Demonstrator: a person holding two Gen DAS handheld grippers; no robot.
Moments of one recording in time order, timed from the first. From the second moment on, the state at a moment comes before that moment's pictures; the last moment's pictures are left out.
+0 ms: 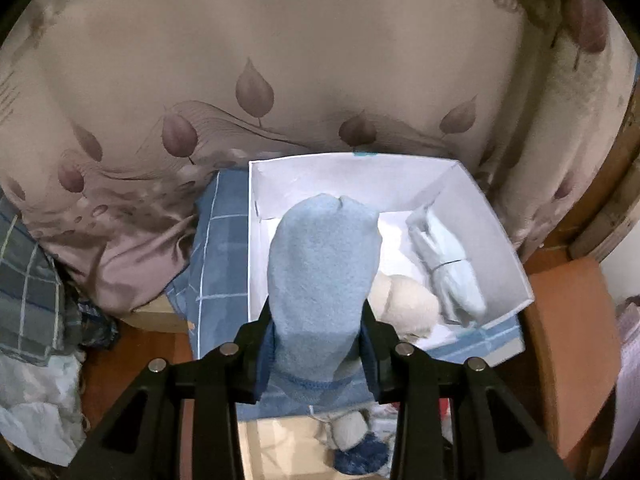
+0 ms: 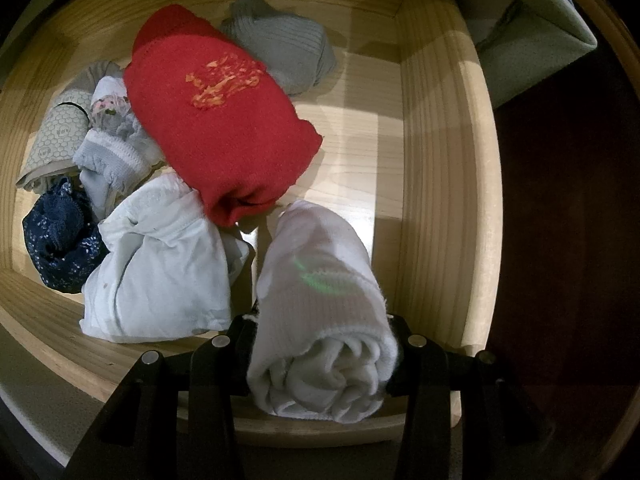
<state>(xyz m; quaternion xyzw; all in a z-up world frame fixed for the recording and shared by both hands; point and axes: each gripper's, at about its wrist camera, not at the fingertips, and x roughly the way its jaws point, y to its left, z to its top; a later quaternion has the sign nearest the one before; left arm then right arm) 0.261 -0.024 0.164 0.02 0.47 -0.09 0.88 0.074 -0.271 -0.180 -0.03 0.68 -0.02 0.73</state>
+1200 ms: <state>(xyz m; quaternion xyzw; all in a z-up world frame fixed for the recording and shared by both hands) 0.241 -0.022 0.128 0.04 0.51 -0.07 0.86 0.074 -0.274 -0.175 -0.02 0.68 -0.02 0.74</state>
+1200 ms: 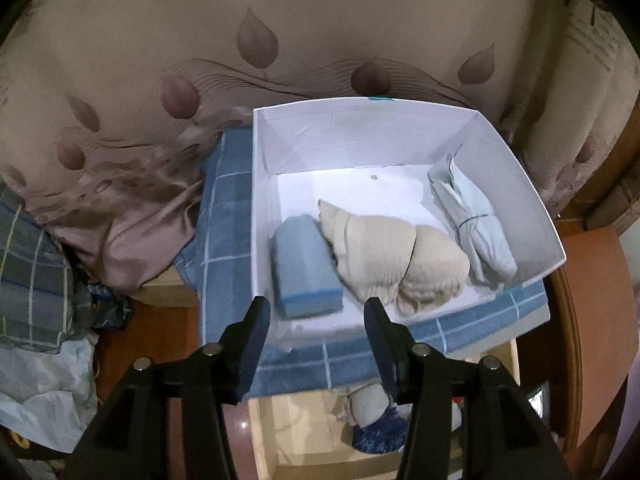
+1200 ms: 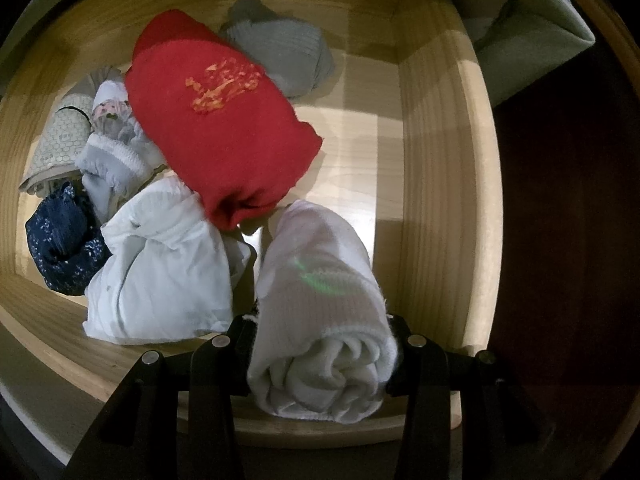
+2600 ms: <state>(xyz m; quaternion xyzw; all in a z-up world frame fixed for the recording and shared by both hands) 0.092 -0.010 -0.074 -0.01 0.56 0.03 0.83 0.068 -0.281 -0.167 -0.02 0.66 -0.02 0.75</state>
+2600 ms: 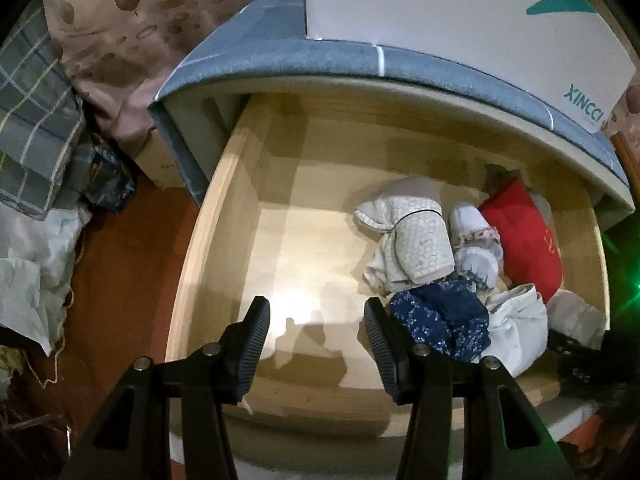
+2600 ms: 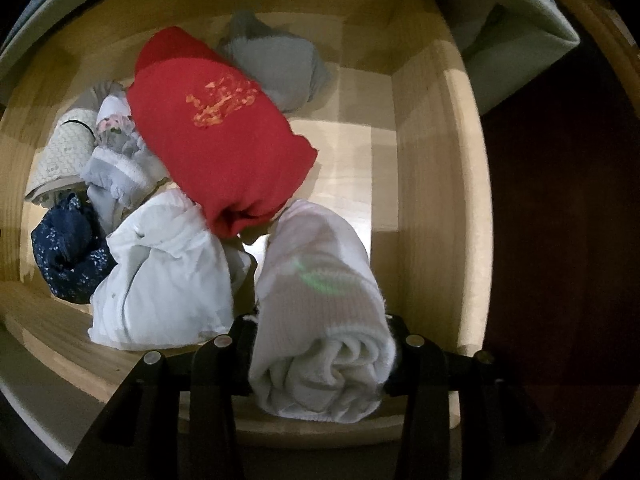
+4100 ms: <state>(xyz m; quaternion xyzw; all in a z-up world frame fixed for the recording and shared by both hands) 0.092 0.013 -0.080 -0.06 0.57 0.03 0.82 0.241 -0.259 0.093 -0.01 0.52 0.05 0.85</state>
